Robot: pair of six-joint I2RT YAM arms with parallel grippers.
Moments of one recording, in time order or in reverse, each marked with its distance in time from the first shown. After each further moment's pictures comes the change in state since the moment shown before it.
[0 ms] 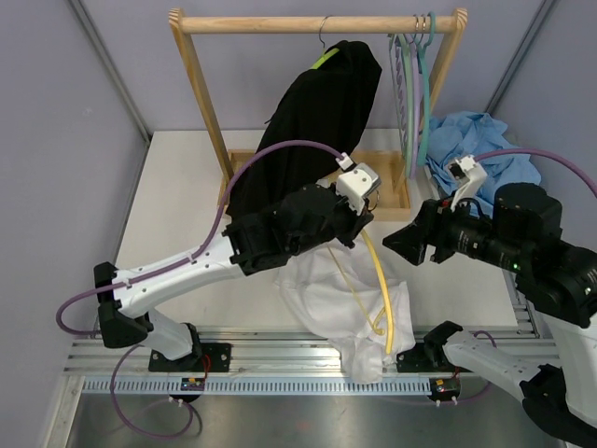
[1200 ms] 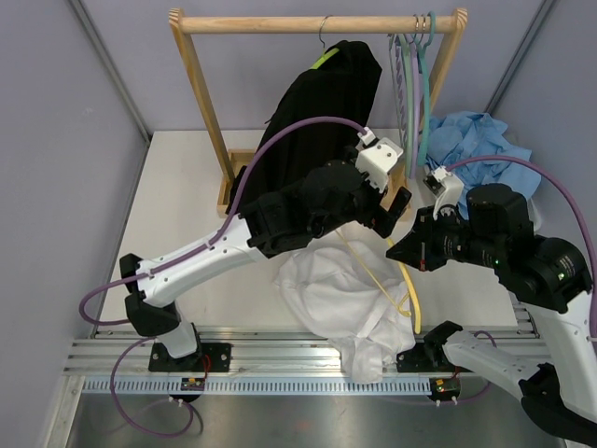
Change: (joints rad) left arm -0.007 0.213 0.392 -0.196 -0.073 0.031; right arm -0.007 0.007 -0.118 -0.080 -0.039 -0.017
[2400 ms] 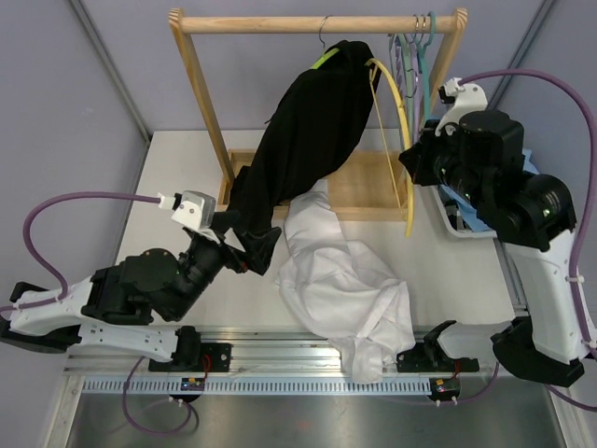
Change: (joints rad) left arm -0.373 -0.843 -0.685 0.087 -0.727 -0.140; right arm 0.003 0.347 0.479 0.095 0.534 -0.108
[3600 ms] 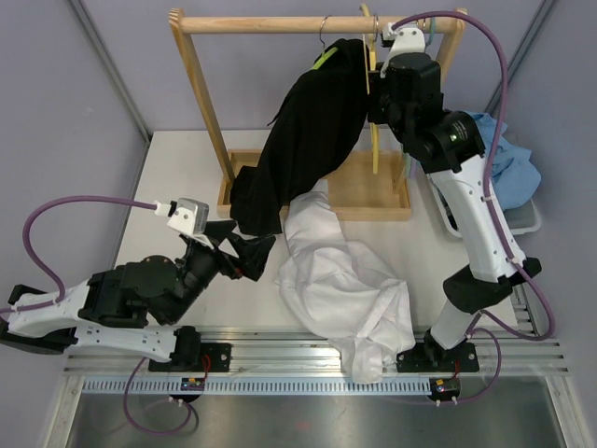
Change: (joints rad) left arm -0.002 -0.074 -0.072 -0.061 0.002 -0.117; right arm 0.000 0.445 0.328 0.234 0.192 -0.133
